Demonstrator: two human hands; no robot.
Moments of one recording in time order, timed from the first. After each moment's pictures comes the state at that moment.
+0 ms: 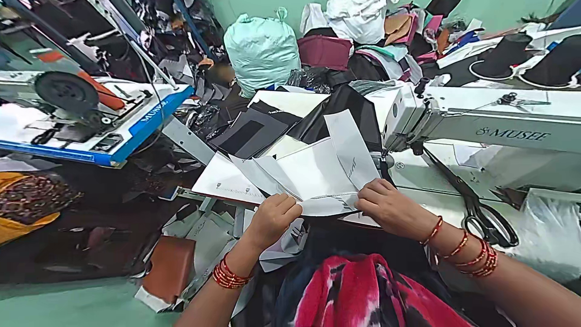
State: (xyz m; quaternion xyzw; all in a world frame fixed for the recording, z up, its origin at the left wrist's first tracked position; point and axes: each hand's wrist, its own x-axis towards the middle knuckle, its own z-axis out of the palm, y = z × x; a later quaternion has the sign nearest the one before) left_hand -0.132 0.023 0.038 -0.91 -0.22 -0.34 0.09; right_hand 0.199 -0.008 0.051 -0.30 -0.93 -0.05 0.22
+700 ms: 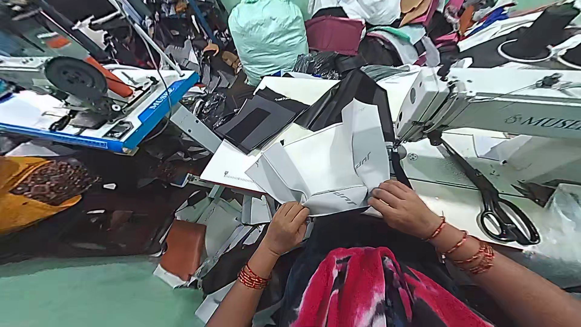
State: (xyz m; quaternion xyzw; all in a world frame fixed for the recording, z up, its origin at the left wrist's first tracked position) left_hand -0.136 -0.011 -0.043 -0.87 -0.31 -0.37 0.06; right_hand 0.205 -0.016 0.004 -0.30 -0.89 -0.14 0.31
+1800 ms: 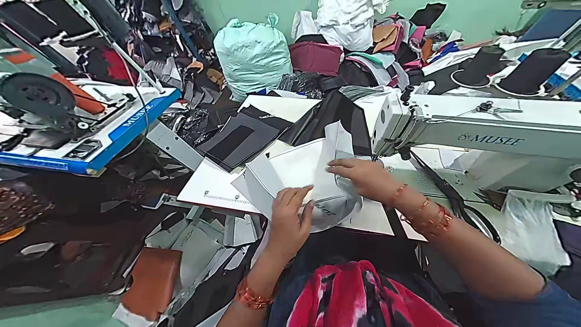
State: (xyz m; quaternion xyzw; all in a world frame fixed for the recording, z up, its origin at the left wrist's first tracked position) left_hand -0.066 0.001 0.037 -0.79 -0.45 -0.40 -0.10; right_hand 0.186 0.053 0.082 -0.42 -0.89 0.08 0.18
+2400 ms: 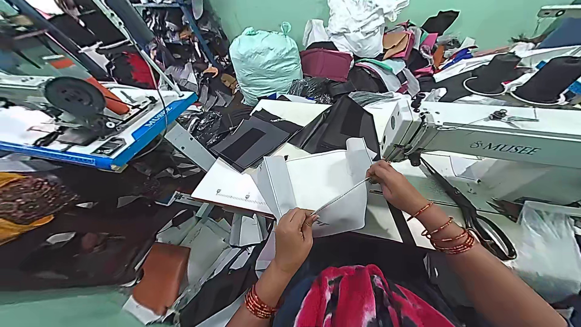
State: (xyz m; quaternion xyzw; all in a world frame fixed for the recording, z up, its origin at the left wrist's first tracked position) left_hand -0.071 -0.018 0.010 -0.75 -0.47 -0.46 -0.07; right_hand 0.226 0.042 0.048 -0.48 -0.81 0.13 0.32
